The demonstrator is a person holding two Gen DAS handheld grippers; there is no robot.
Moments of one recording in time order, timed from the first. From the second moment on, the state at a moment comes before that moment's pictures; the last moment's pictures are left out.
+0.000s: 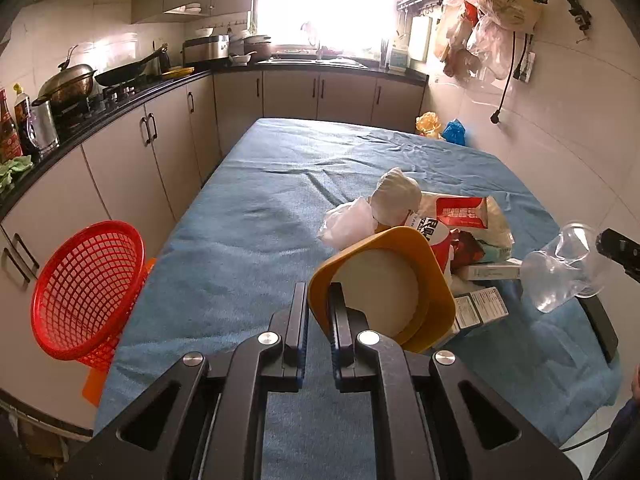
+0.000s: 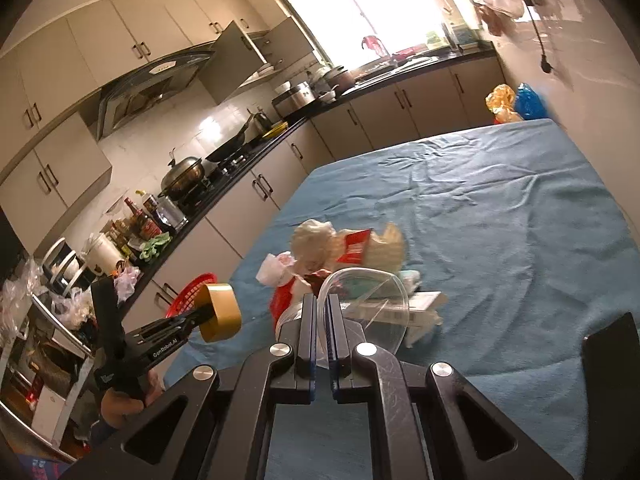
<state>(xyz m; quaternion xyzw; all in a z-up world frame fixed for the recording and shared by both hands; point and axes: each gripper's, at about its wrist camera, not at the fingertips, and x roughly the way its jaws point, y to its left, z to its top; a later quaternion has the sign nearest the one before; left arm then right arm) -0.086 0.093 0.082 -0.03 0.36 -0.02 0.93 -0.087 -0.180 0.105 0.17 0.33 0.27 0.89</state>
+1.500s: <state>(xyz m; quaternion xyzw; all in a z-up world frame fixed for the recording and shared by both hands) -0.142 0.308 0.084 -0.12 0.33 0.19 0.92 -0.016 0.130 0.121 0.08 0.38 0.44 0.81</state>
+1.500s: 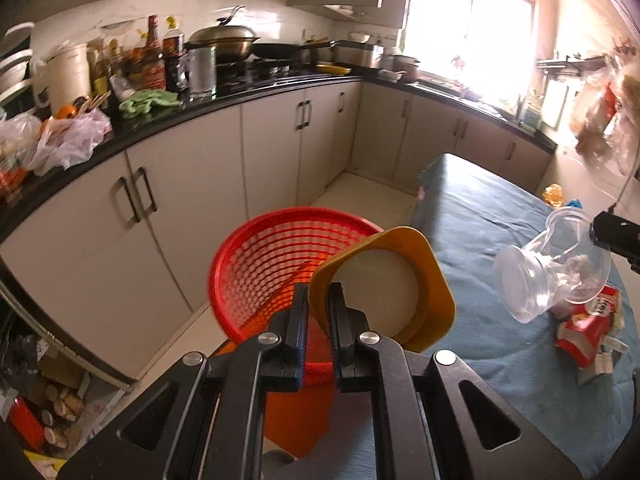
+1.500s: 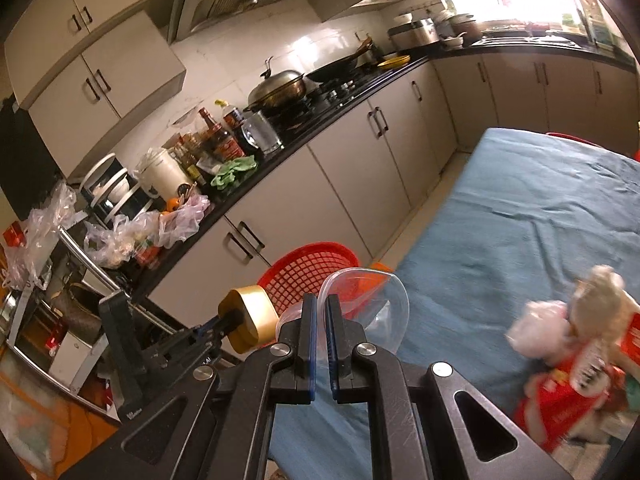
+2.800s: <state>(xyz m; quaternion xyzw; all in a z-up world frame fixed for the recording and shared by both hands) -0.146 0.320 0.075 -0.14 0.32 0.20 0.91 -0.006 0.202 0.089 0.06 0.40 0.46 0.79</state>
